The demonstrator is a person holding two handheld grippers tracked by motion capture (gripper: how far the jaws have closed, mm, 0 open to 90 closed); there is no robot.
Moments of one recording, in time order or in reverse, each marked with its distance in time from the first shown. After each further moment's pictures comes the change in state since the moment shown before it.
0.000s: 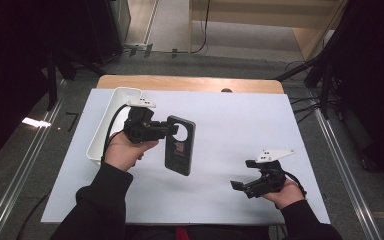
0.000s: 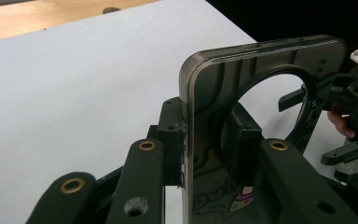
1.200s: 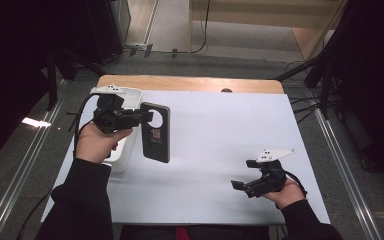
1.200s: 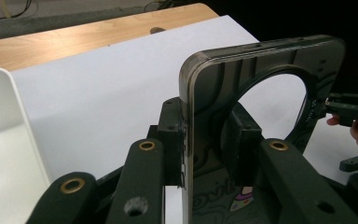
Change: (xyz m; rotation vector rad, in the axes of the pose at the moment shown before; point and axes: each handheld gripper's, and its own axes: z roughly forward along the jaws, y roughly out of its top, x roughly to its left) left arm 0.030 0.009 -0.055 -0.050 0.097 -0.040; right arm -0.001 0.000 -0.001 0.007 0.001 0.013
